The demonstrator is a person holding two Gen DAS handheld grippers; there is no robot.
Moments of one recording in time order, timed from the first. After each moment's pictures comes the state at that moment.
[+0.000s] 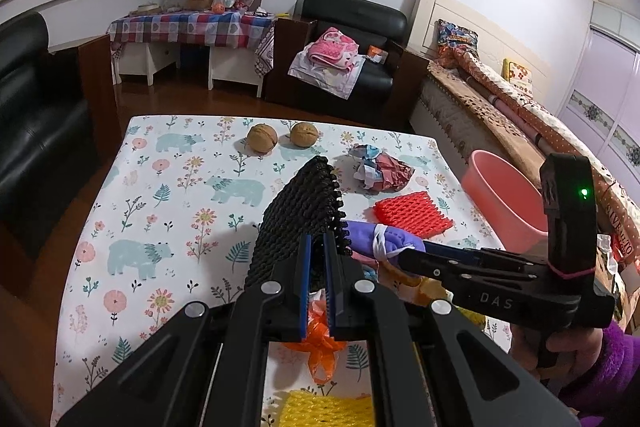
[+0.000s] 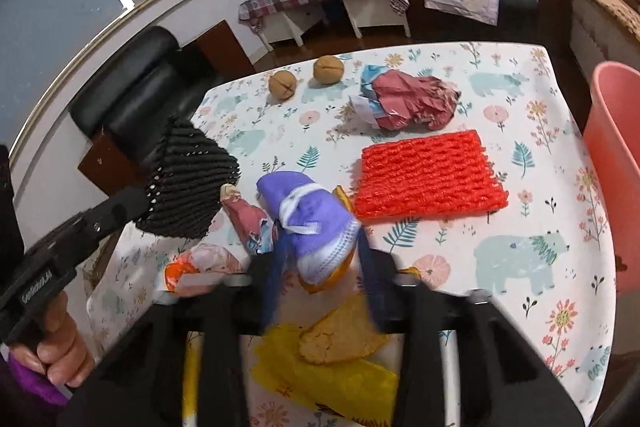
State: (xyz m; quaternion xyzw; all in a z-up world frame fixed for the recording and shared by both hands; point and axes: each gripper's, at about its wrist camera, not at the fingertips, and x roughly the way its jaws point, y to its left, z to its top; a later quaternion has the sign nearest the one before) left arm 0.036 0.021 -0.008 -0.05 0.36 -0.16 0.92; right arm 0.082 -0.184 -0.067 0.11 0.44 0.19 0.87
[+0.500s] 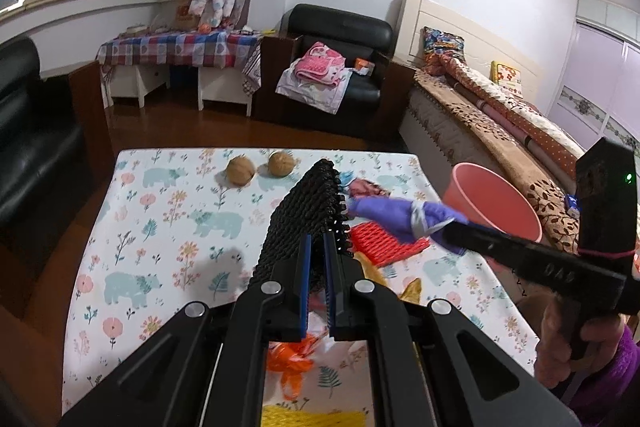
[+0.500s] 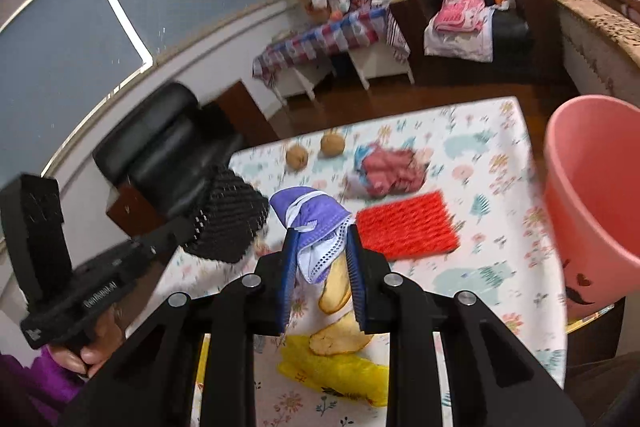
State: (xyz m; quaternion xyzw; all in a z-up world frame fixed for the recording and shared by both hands) left arm 0.035 -0.004 0.022 -0.04 0.33 -0.17 0.93; right arm 0.054 -0.236 -0.010 0.17 0.34 0.19 0.90
